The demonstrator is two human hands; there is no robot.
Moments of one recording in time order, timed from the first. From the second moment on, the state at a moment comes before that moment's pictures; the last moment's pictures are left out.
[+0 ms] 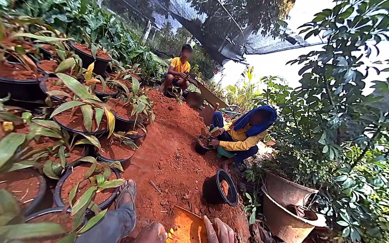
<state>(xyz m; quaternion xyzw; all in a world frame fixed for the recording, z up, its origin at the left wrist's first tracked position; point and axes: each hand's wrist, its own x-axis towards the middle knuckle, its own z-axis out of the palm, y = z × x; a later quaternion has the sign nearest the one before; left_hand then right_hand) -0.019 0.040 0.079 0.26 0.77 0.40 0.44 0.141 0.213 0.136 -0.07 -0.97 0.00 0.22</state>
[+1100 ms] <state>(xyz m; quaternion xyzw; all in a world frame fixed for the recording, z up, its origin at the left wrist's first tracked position) -0.020 0.041 0.070 0.23 0.73 0.52 0.37 0.142 0.211 0.140 -0.08 -0.97 0.10 0.18</state>
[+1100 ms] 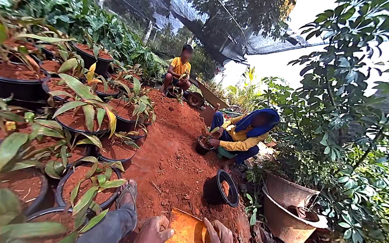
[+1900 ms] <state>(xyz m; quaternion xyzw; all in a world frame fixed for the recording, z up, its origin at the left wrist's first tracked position) -0.016 0.040 0.071 0.24 0.78 0.53 0.25 0.143 0.209 0.141 -0.09 -0.97 0.16 0.15</state>
